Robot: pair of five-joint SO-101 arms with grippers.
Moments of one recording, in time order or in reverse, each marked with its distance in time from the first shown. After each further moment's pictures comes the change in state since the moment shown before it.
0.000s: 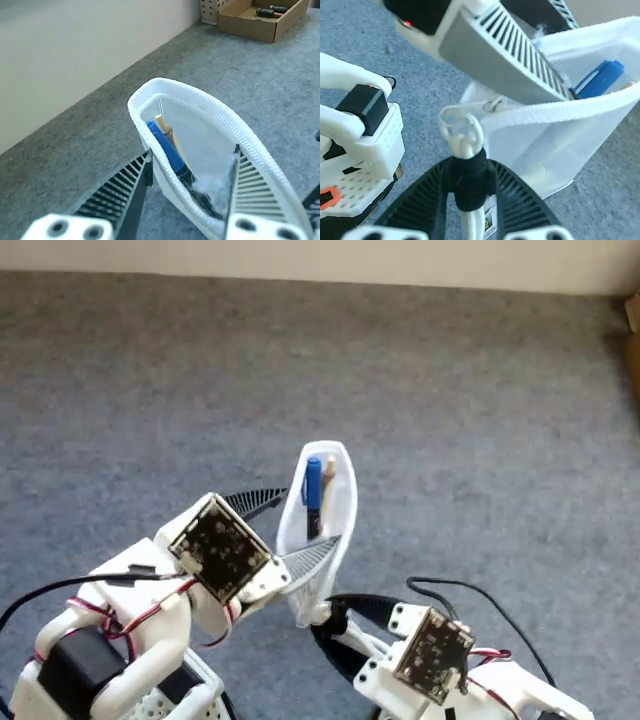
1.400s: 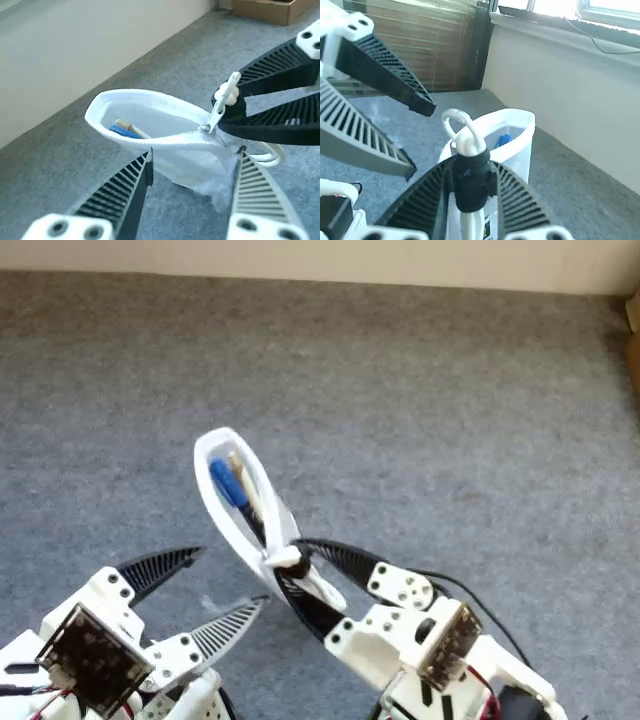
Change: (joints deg) left arm -8.9 -8.8 -21.0 26.5 -1.8; right arm 0.4 0.4 9.8 -34.2 -0.1
